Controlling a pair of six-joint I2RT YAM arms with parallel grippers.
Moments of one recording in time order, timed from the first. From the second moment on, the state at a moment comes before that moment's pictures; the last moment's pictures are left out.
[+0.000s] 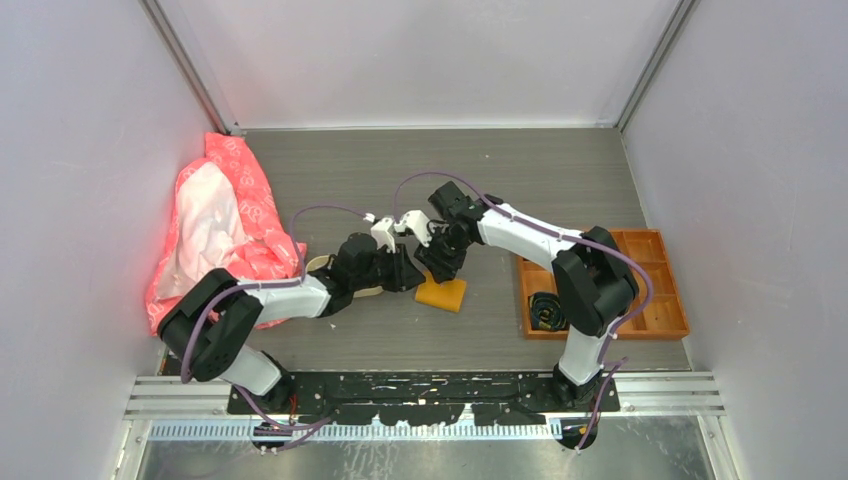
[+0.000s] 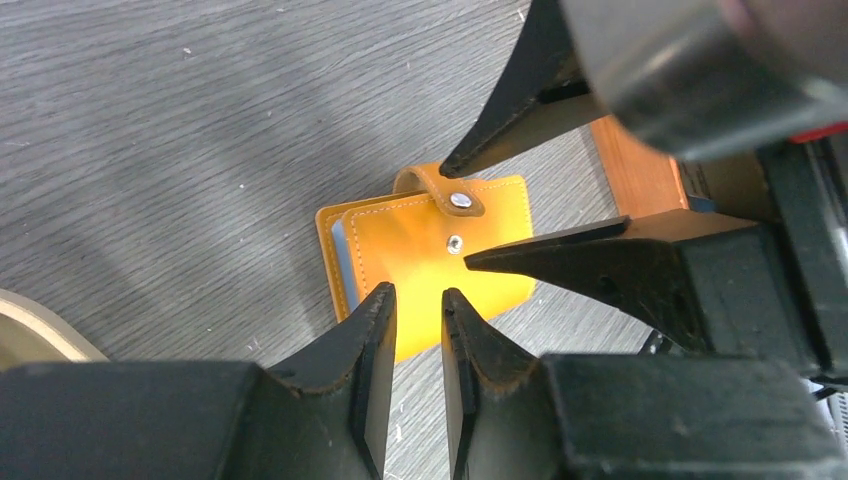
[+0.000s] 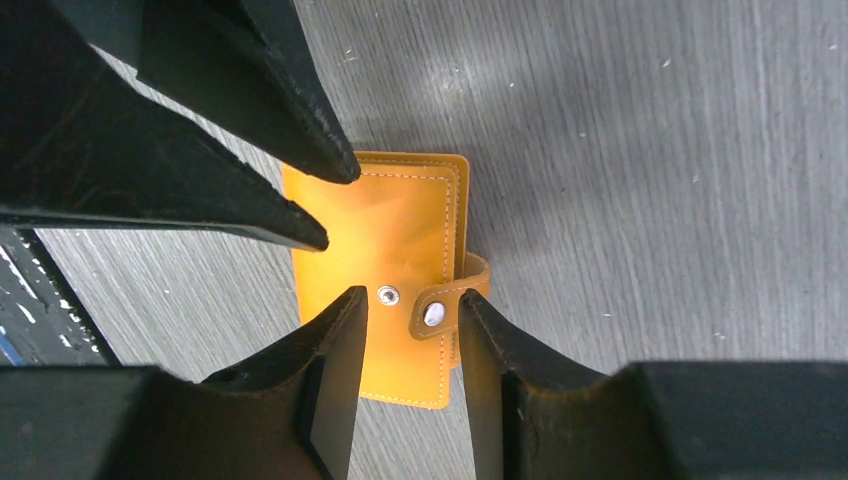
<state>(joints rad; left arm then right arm) -0.72 1.50 0.57 0.45 0.24 -0.61 0.67 1.79 1.27 -0.70 -0.38 -0.48</state>
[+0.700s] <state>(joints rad) -0.67 1.45 0.52 0.47 0.28 -0.71 0.67 1.74 1.22 -0.65 -0.37 -0.62</state>
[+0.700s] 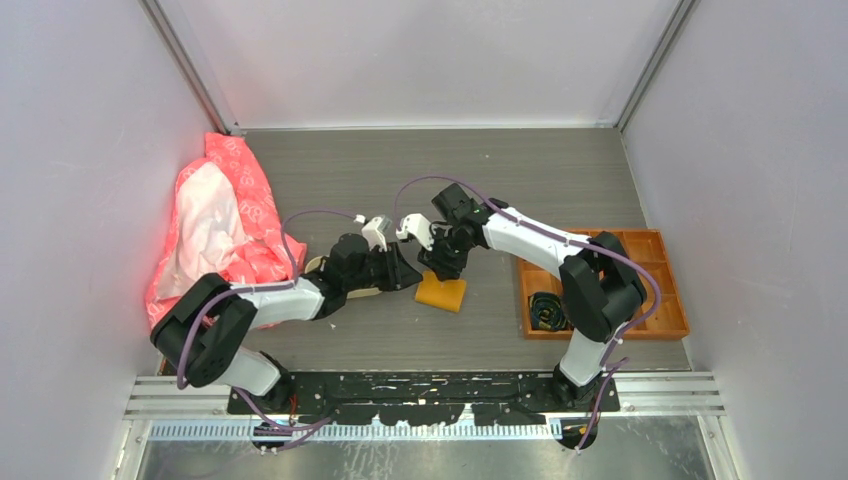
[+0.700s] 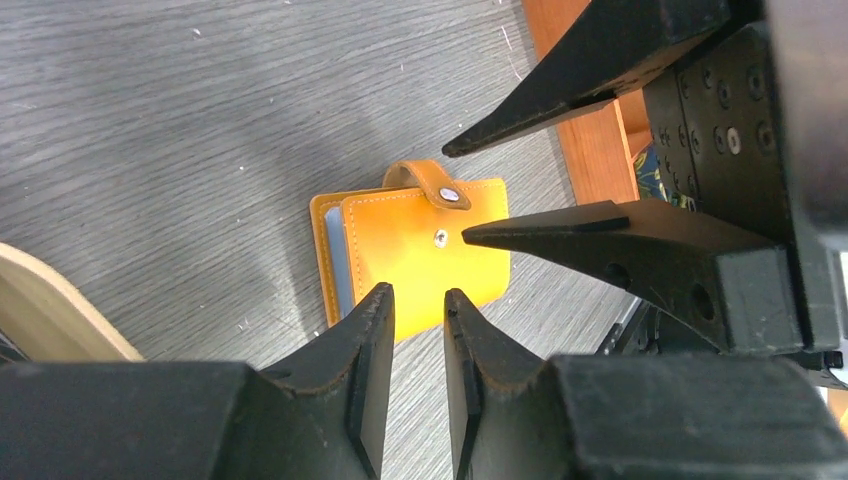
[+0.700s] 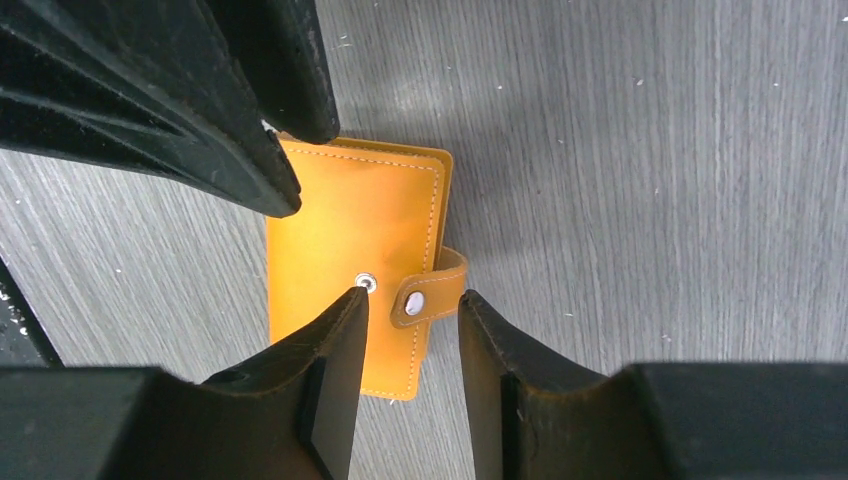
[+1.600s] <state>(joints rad) -0.67 1.58 0.52 0.60 0.34 -0.78 0.67 1.76 1.22 -0.67 -0.36 -0.62</state>
